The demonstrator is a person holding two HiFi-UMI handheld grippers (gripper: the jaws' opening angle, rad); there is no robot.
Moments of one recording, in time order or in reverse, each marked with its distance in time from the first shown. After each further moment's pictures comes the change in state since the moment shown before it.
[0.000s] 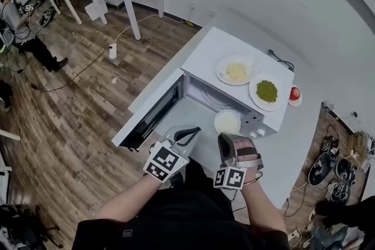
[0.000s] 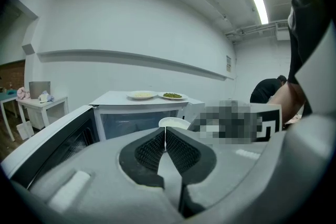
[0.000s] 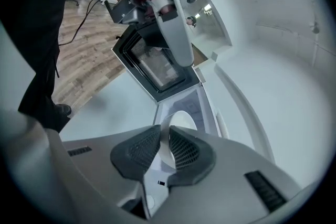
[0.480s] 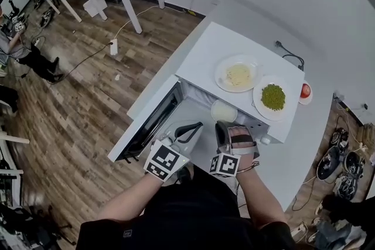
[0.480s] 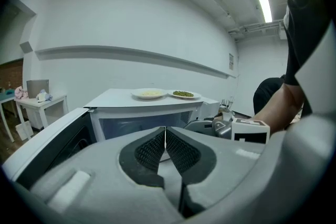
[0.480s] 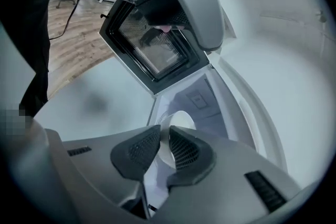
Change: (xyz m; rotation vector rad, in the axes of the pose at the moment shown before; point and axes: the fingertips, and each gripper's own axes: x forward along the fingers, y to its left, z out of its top) left arm 0.047 0.040 0.006 -0.010 0.027 0.004; right arm 0.094 -0.007 -0.016 0.012 0.036 0.047
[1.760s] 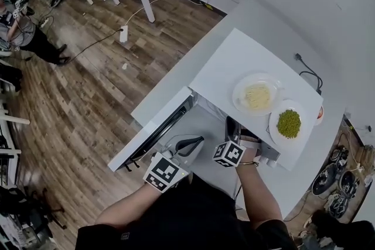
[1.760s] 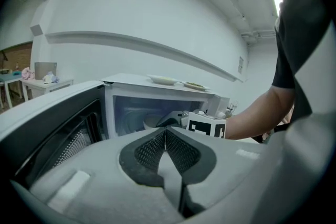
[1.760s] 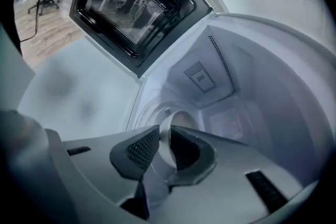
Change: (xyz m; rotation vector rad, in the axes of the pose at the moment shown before) left arm 0.007 0.033 -0.040 -0.128 0.058 0.023; right arm 0.110 -0.019 -0.030 0.126 0.095 0.030
